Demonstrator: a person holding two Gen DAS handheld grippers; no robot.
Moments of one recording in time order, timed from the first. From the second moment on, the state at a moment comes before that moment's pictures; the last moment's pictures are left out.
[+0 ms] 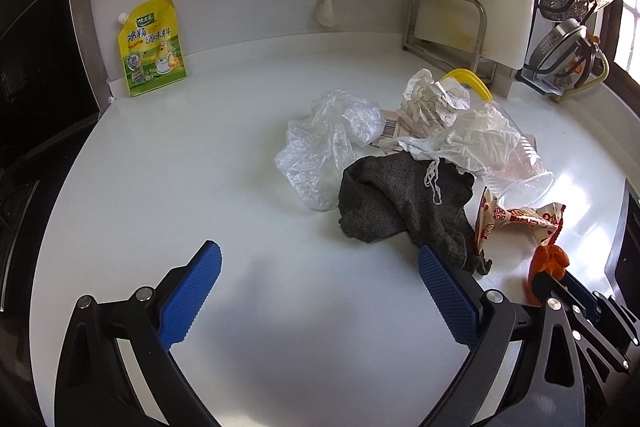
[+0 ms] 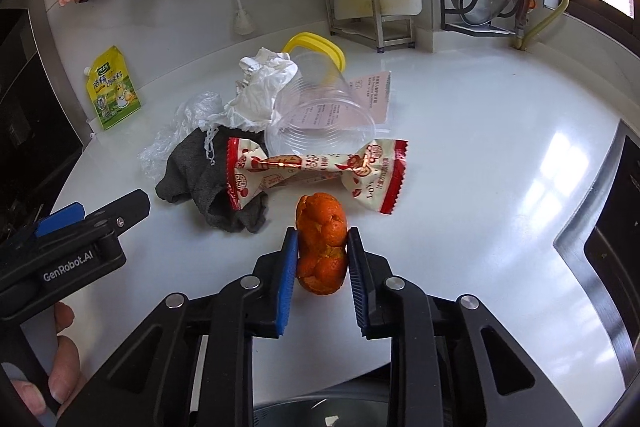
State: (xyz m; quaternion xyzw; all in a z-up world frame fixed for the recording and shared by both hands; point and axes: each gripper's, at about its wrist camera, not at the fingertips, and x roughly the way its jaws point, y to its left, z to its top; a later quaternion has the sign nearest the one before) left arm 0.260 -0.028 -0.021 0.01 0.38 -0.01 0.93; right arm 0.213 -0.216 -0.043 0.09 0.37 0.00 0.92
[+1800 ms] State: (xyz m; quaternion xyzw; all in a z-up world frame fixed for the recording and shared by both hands) left arm 0.255 -0.027 0.037 0.03 0.32 -0.03 0.95; right arm 0.158 -0.253 -0.033 0.14 0.33 0.00 0.93
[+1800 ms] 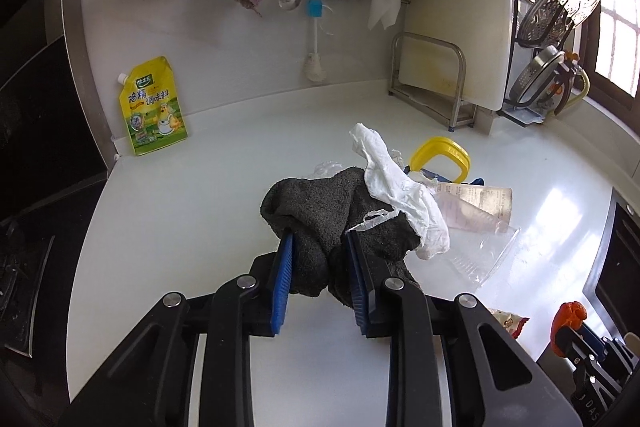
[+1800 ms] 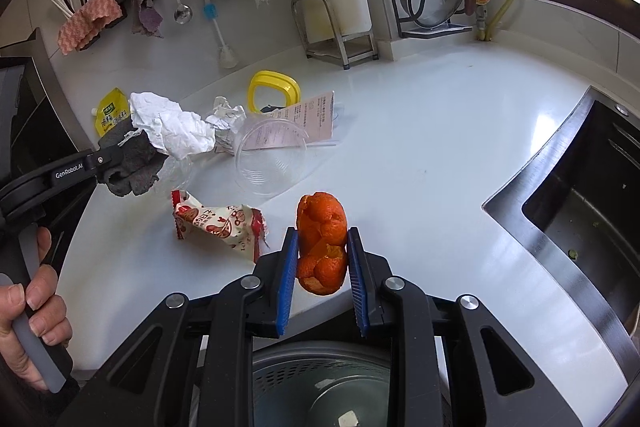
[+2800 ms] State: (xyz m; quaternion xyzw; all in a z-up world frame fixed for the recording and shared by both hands) left arm 0.198 0.021 -0.016 0.04 0.37 0.00 0.93; right arm 0.143 -0.240 -0.026 0.14 0.33 0.01 0.93
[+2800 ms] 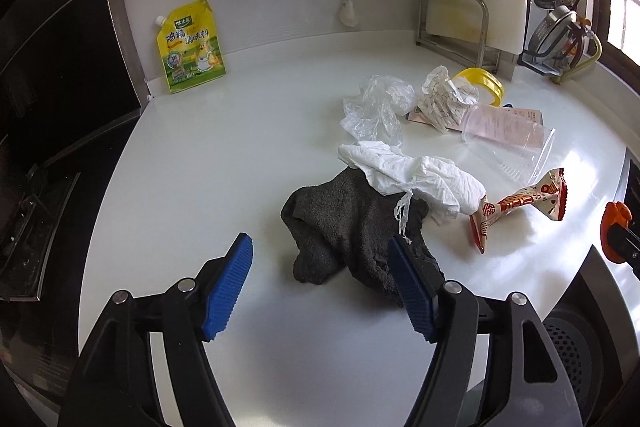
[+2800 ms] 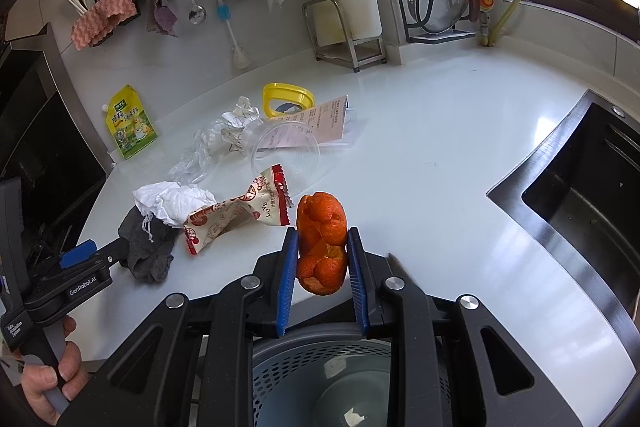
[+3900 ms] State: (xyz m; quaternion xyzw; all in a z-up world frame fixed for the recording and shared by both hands) left arm 0.262 -0.012 0.006 0.02 0.36 -0.04 0.93; right arm 0.145 -0.251 -0.033 0.15 0.34 0.00 0.93
